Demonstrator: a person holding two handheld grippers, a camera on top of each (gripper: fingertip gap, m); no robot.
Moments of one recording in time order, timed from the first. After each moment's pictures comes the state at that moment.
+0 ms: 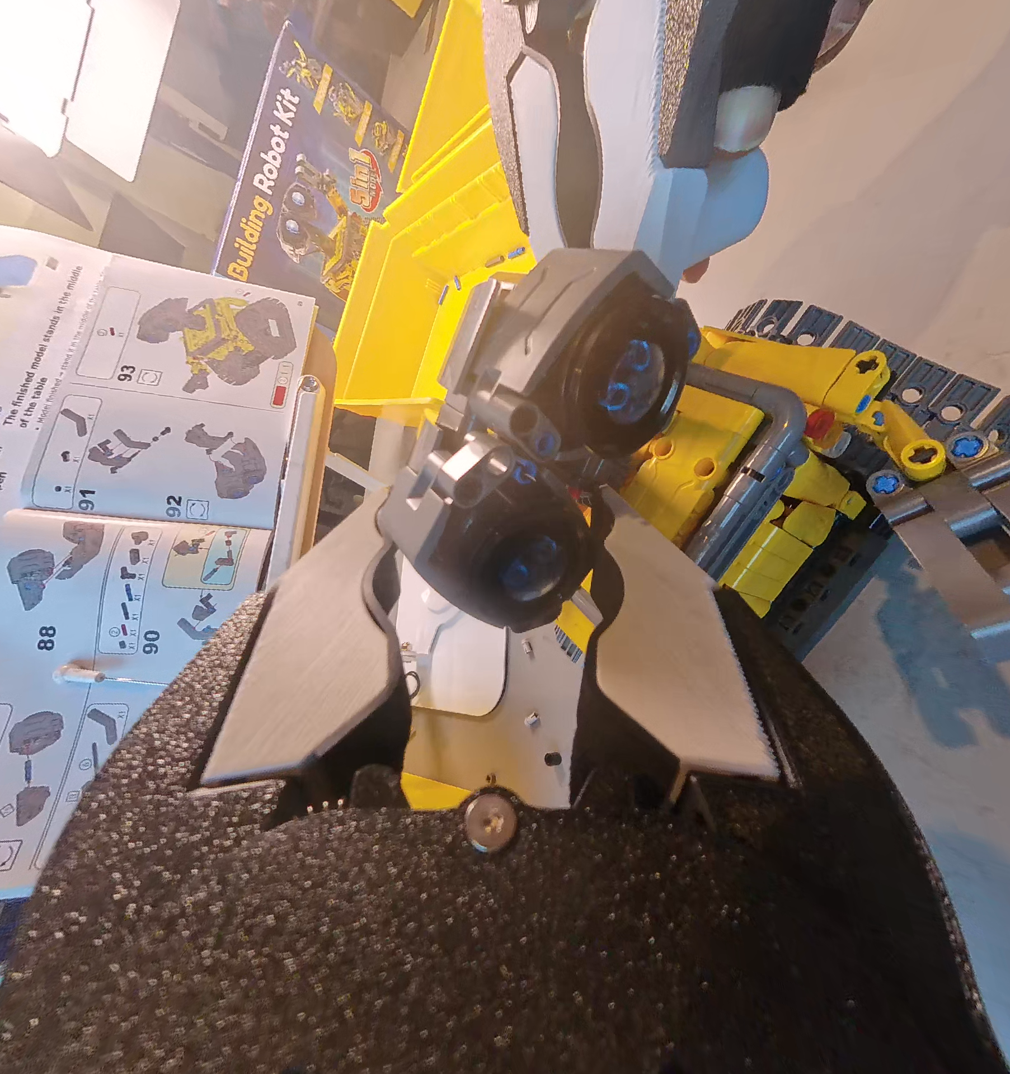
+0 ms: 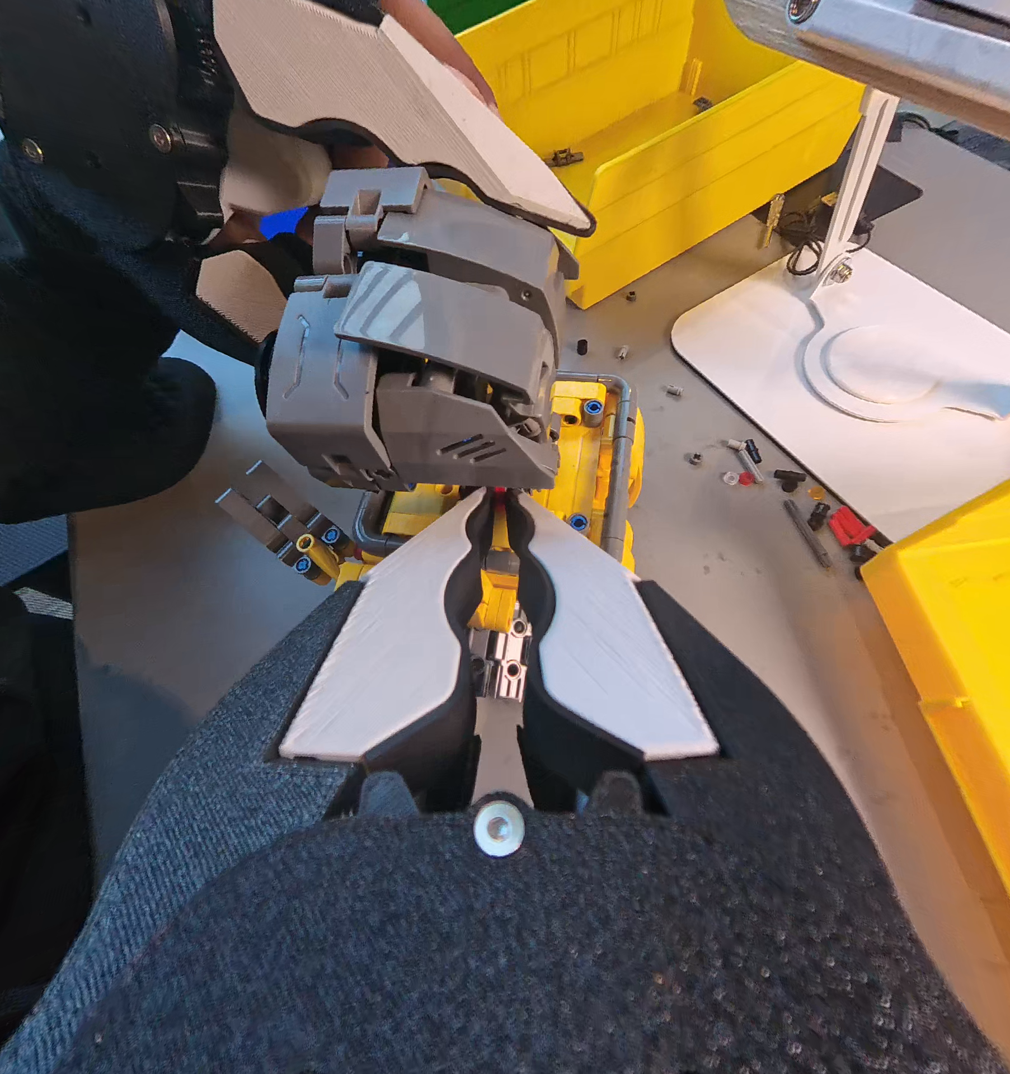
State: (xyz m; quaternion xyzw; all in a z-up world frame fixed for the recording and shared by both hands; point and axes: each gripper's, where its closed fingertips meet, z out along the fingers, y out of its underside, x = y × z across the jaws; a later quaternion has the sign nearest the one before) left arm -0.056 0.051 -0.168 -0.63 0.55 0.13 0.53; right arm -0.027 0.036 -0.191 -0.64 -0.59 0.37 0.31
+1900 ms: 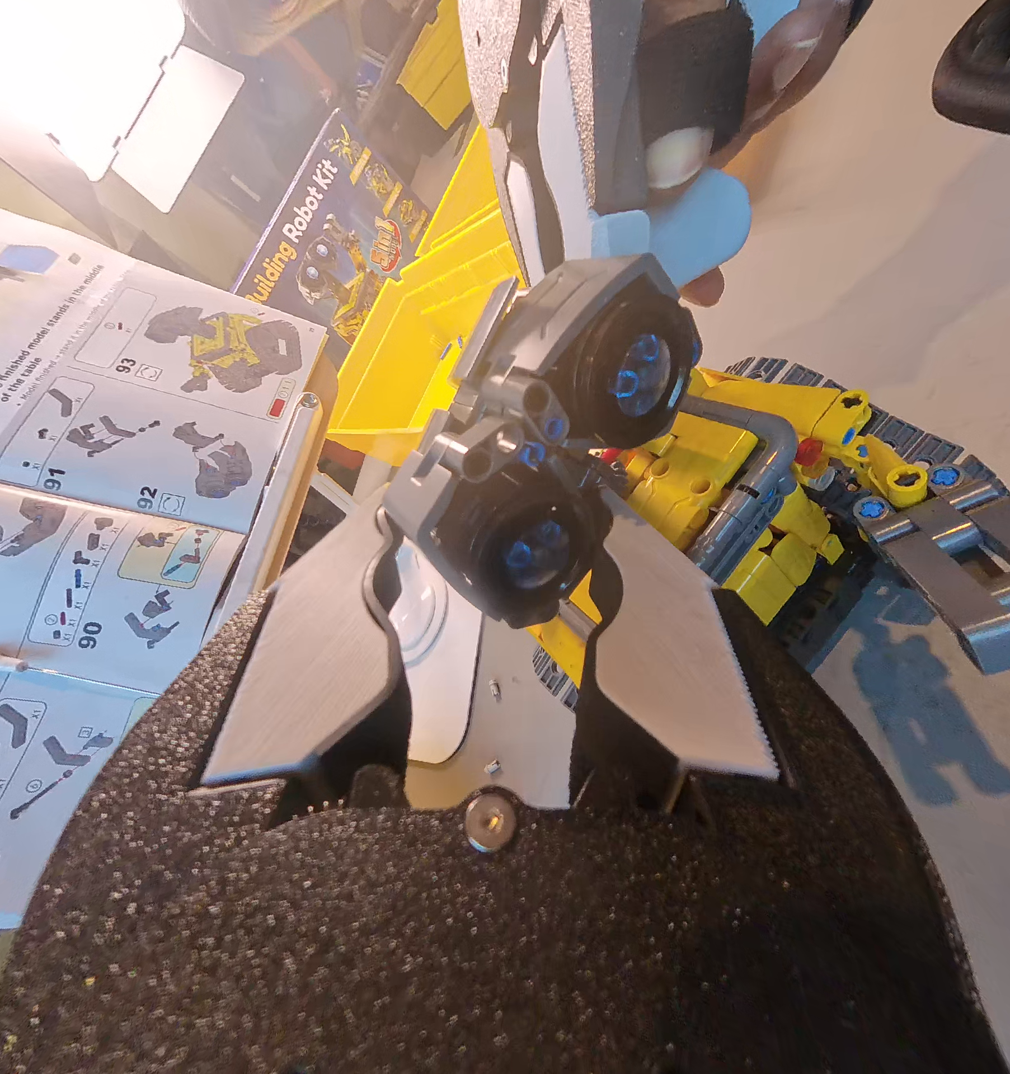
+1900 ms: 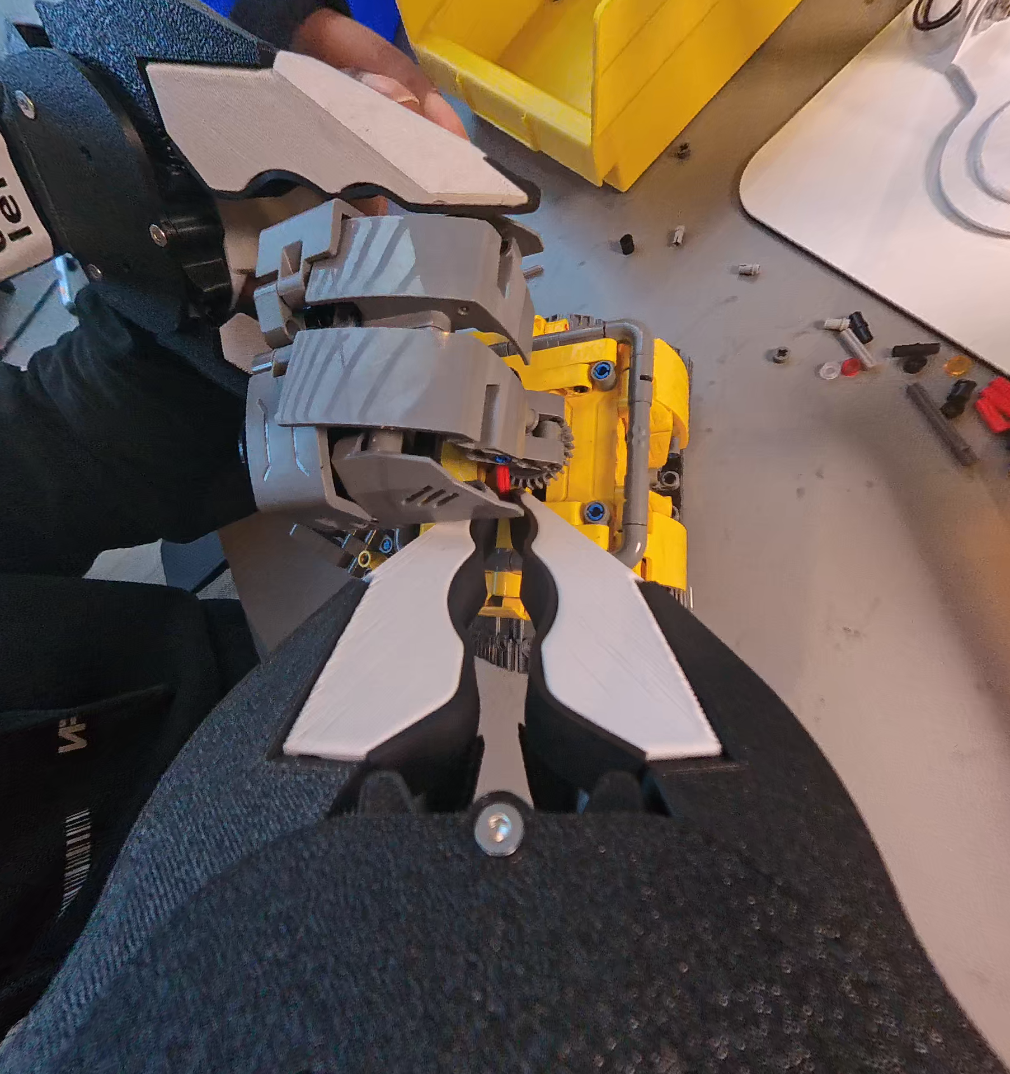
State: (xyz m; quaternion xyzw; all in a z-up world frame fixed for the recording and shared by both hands) left arm -0.055 0.049 -0.167 -0.62 0.51 0.06 0.58; right arm -0.028 0.028 -0.191 -0.73 -0.54 0.39 0.15
